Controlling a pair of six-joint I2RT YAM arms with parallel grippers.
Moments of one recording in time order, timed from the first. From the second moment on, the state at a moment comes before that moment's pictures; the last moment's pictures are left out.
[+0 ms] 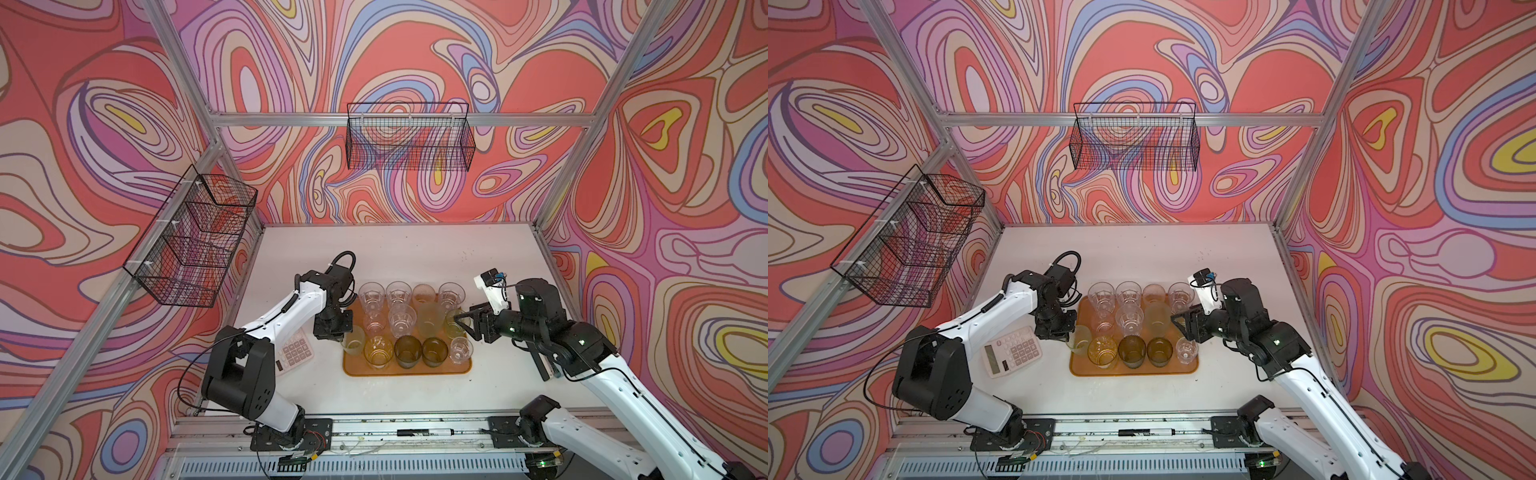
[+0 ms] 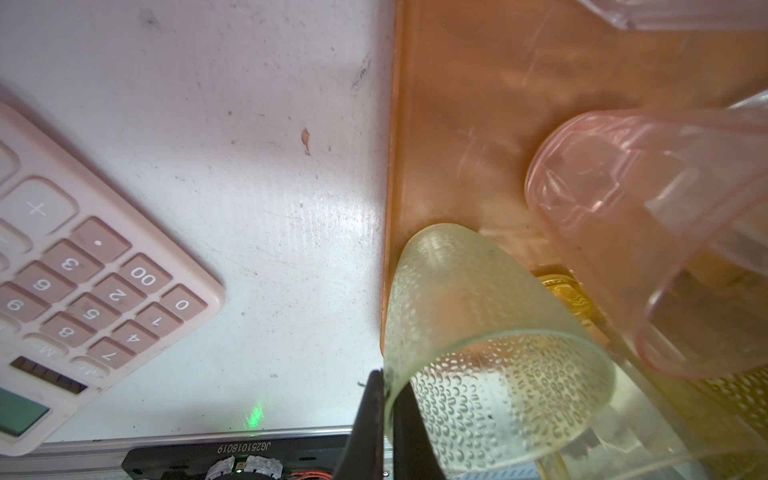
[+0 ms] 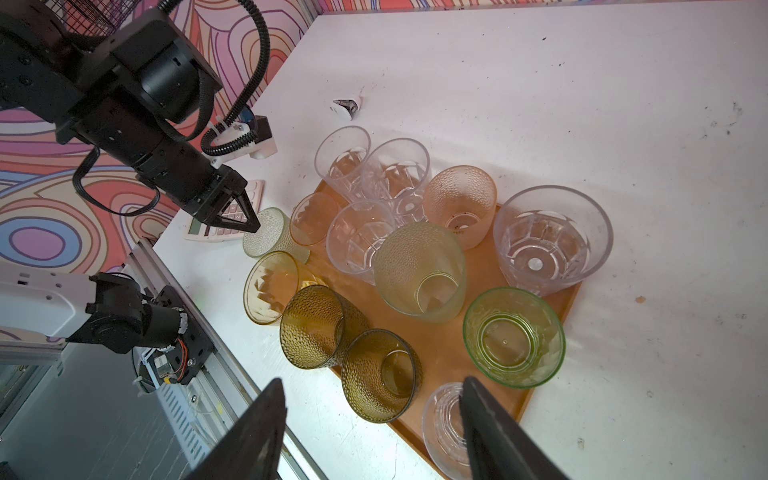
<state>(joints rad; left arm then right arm) -0.38 1.54 1.10 -1.15 0.10 -0.46 0.48 0.83 0.93 -0.73 -0.34 0.22</state>
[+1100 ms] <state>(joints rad) -0.40 1.53 1.10 -1.15 0.09 -0.47 0.48 0.83 0.92 -0.73 -0.36 0.22</state>
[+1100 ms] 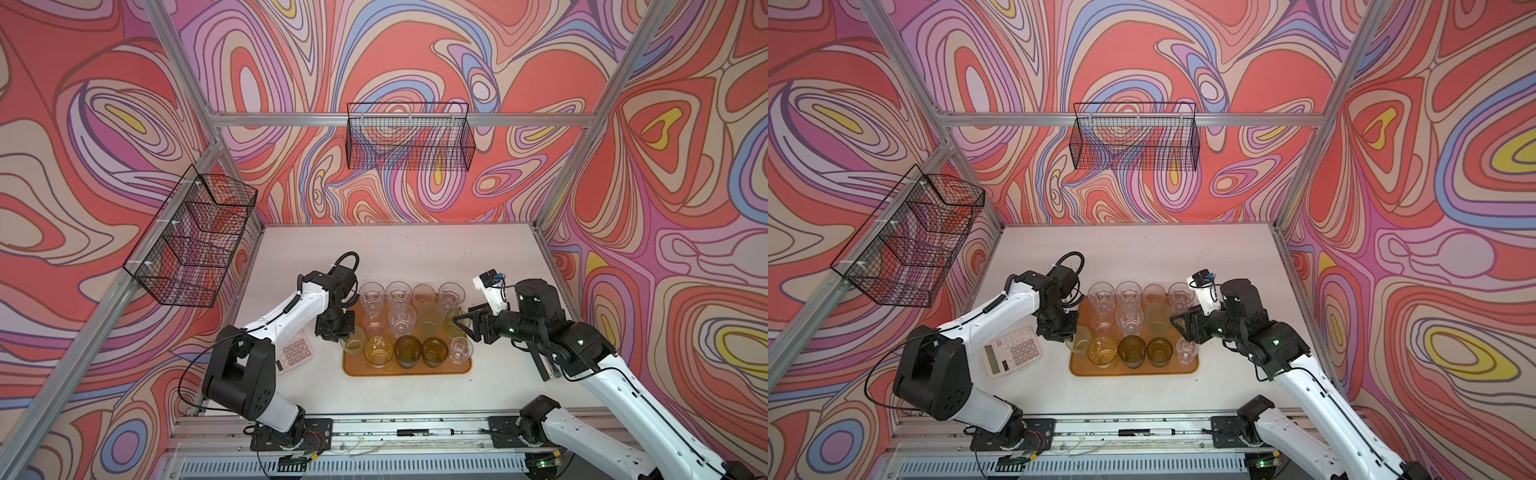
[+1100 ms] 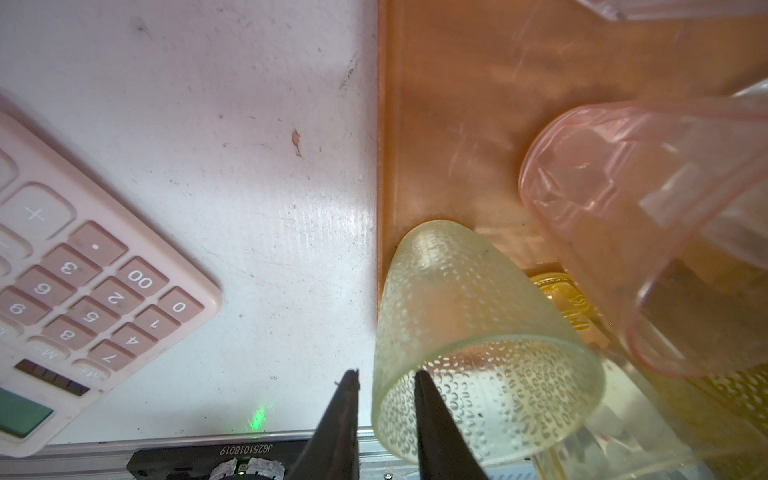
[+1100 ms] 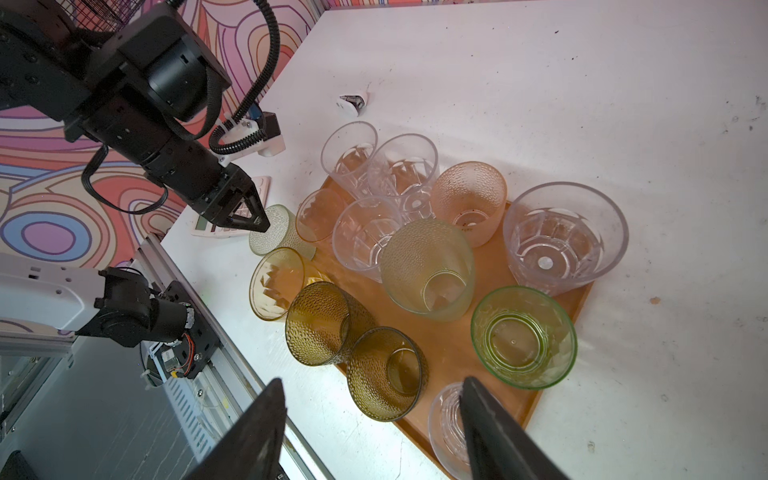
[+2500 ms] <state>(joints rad) -0.40 1.29 1.42 -1.34 0.04 -0.42 0.48 0.86 0.93 -0.73 -0.24 0.22</state>
